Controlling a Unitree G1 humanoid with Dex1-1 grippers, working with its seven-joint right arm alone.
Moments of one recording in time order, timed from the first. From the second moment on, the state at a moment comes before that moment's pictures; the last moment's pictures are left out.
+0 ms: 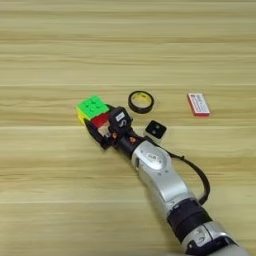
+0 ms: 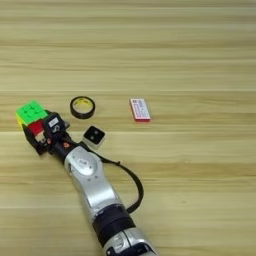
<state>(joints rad) -0.25 0.06 0.27 0.54 -0.03 -0.24 0.36</state>
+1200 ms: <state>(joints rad) 0.08 -0.05 0.21 0.05 0.00 -0.12 0.34</state>
